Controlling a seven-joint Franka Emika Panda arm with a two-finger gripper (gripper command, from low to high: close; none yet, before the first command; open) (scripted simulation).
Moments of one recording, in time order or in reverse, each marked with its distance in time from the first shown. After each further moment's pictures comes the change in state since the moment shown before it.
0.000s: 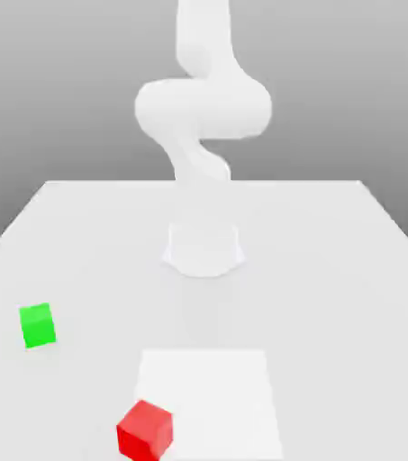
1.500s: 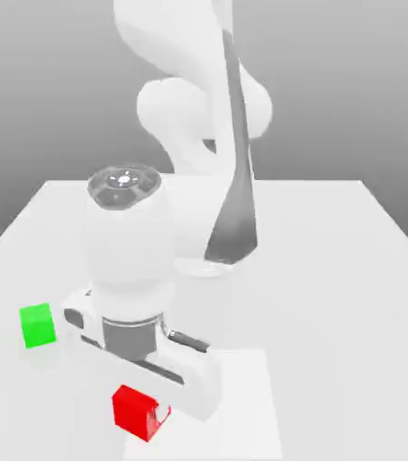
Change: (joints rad) arm -0.213 0.884 -0.045 -0.187 -0.013 0.341 0.299
